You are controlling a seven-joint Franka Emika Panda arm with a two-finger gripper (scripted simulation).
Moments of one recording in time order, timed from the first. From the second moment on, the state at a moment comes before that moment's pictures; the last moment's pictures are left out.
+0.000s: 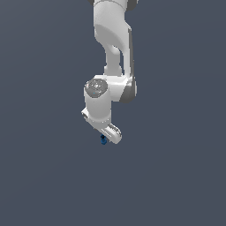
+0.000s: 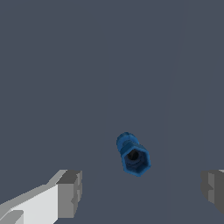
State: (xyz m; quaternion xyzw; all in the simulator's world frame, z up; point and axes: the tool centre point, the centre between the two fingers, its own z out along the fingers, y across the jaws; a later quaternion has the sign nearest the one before) arm 0.030 -0.050 0.102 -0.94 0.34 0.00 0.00
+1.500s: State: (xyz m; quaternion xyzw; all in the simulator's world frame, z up) arm 0.030 -0.052 0.043 -0.93 0.37 0.00 0.00
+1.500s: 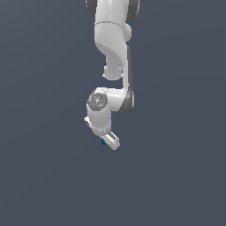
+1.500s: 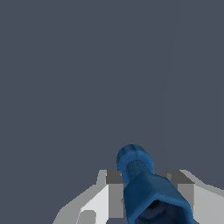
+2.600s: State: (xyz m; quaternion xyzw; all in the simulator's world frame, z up) arm 0.042 -0.015 0.096 -0.91 0.40 -0.03 0.01
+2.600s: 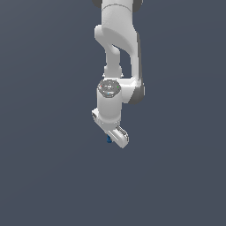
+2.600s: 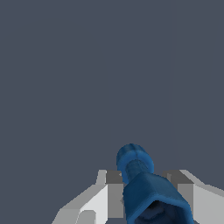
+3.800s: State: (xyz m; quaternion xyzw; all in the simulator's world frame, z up) arm 0.079 0.118 0.293 -0.85 0.50 -0.16 0.02
